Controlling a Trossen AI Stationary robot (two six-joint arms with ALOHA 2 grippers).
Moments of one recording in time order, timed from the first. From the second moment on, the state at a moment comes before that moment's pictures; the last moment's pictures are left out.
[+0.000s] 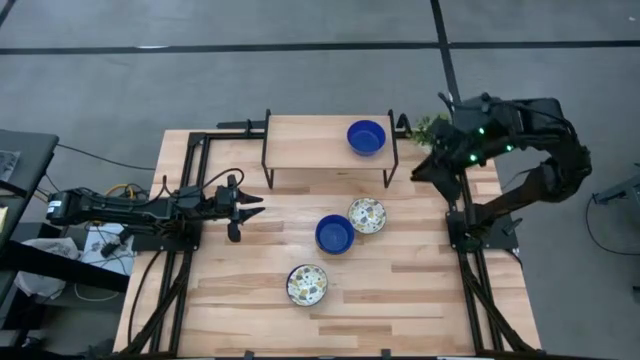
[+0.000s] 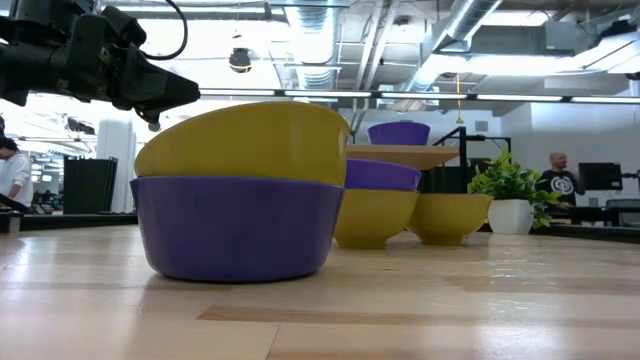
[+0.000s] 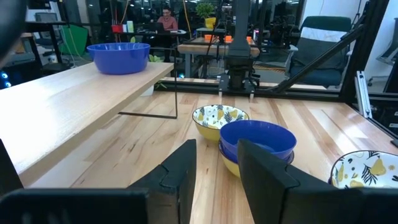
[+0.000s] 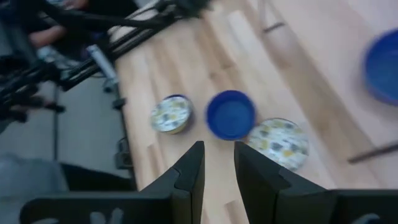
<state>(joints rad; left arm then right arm) 0.03 0.41 0.07 0.45 -0.10 0.02 -0.03 1.33 2.07 -1.53 -0.13 0.41</state>
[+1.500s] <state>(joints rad) 0.03 0.41 0.07 0.47 -0.10 0.02 0.06 2.00 2.03 -1.51 -0.13 0.21</state>
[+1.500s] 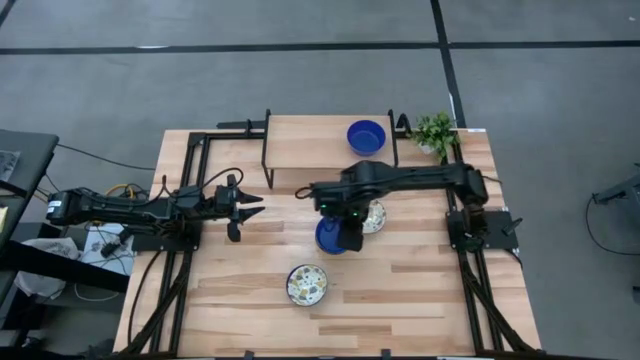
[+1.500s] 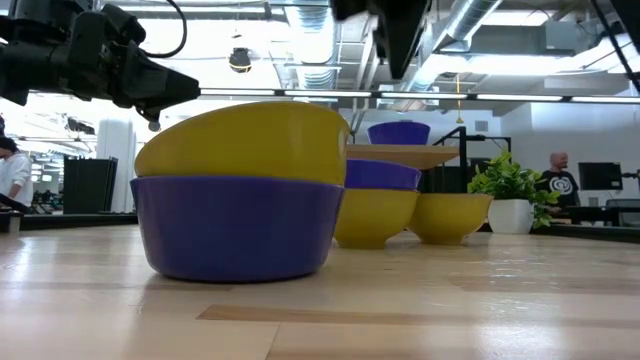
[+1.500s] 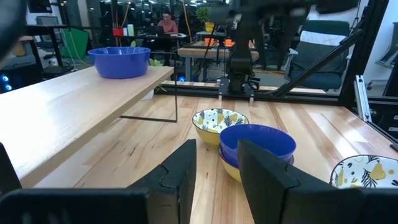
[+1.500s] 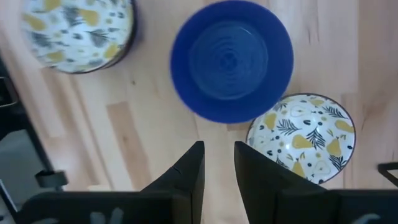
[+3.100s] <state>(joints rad) 0.03 0.41 0.07 0.47 -0.10 0.02 -0.03 2.12 2.03 -1.54 -0.15 0.22</state>
